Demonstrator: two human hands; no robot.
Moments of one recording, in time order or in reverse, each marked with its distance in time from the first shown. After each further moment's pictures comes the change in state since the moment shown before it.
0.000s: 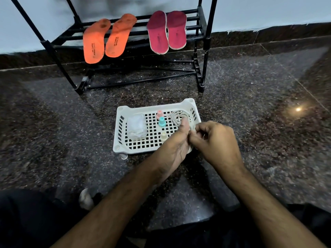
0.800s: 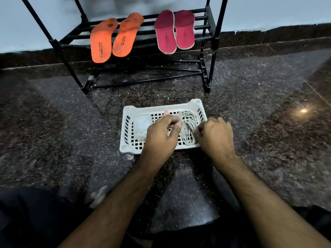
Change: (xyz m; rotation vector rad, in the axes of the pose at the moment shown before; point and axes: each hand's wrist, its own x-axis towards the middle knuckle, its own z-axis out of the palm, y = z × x) left_hand 0.017 0.000 -0.059 0.985 0.576 0.364; right_hand 0.037 0.019 0.044 -0.597 -0.030 -0.027
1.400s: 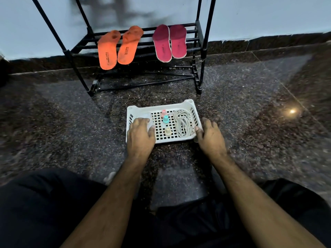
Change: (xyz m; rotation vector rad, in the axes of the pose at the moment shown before) left_hand -0.021 -0.032 -0.040 0.480 0.100 -0.127; right_hand -0.040 0.016 0.002 0.443 -0.100 0.224
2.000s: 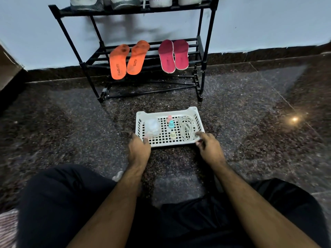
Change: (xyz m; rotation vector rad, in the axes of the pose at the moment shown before) left_hand -0.011 -0.026 0.004 -0.190 -0.035 -0.447; right_hand -0.019 0.017 0.009 0.111 -0.066 -0.099
